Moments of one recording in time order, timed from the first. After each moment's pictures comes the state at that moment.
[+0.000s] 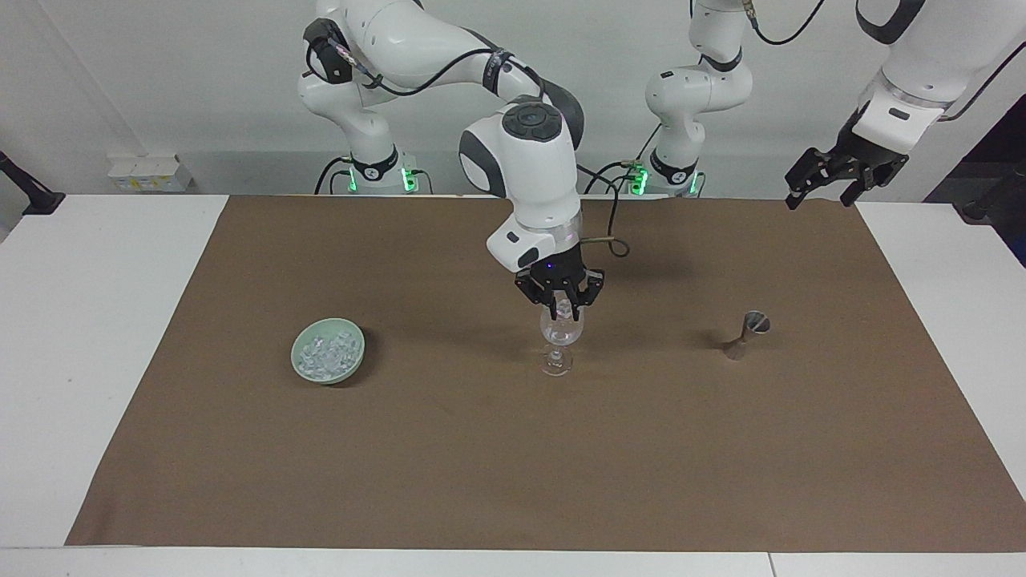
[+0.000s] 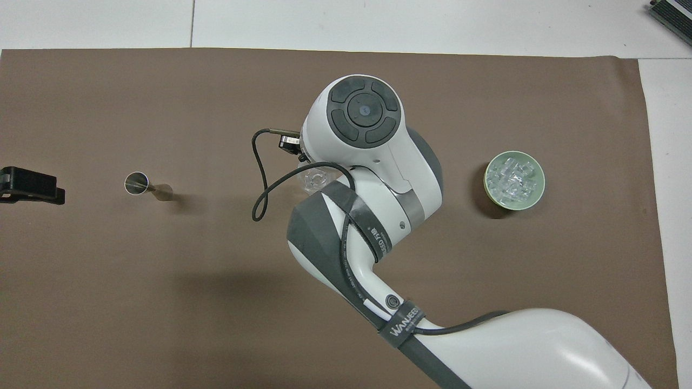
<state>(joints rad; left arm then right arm) 0.14 -0.10 -0.13 -1.64 -0.06 1.52 -0.04 0.41 0.55 0.26 -1.23 -0.07 1.99 0.85</state>
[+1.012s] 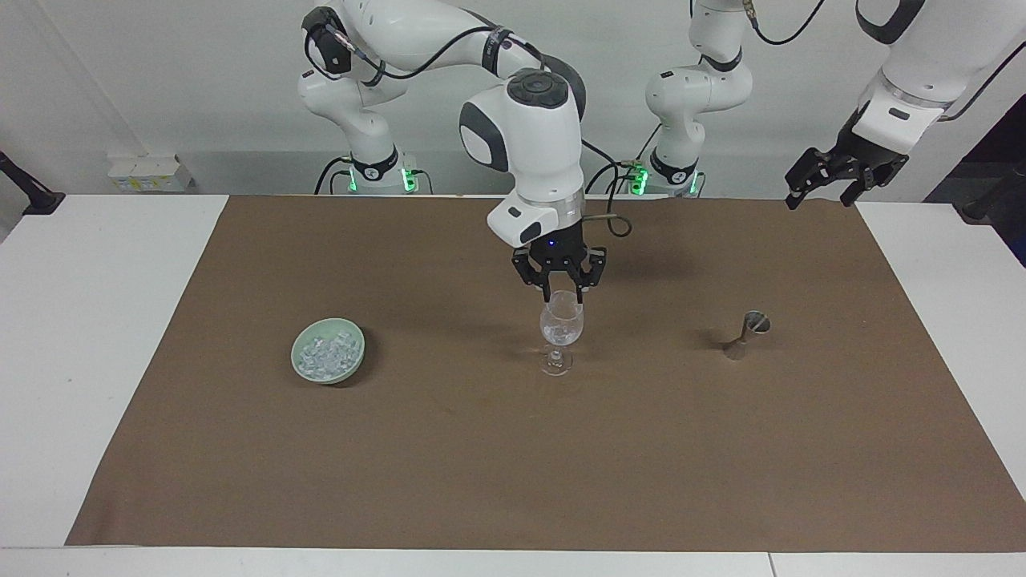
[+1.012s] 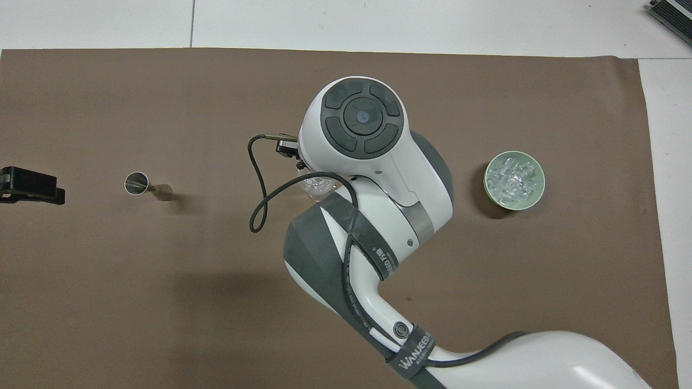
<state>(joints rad) 0.14 -0.10 -0.13 -1.64 -0.06 1.52 -0.04 0.42 0.47 0.25 -1.23 -0.09 1.92 0.85</state>
